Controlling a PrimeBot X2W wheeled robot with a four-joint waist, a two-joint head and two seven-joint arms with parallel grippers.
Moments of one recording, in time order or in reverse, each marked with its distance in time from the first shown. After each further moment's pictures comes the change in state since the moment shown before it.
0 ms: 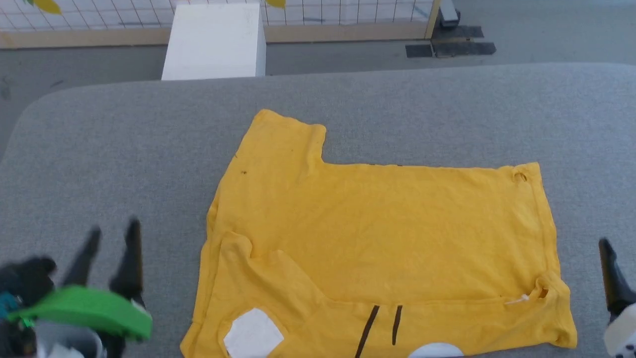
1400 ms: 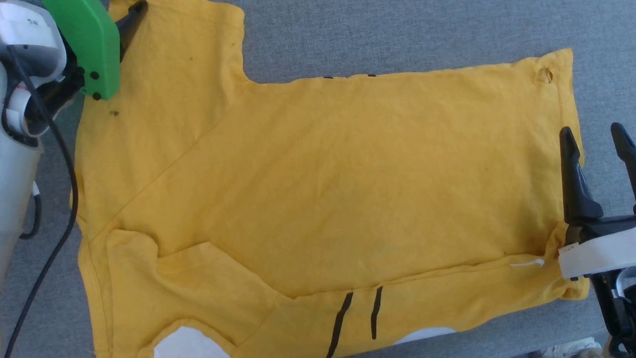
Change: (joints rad) left arm -1.140 0.194 -0.361 0.575 0.071 -0.333 0.584; right arm -0.268 0.074 0.163 -0.097 -0.078 0.000 -0.146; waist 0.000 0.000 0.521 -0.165
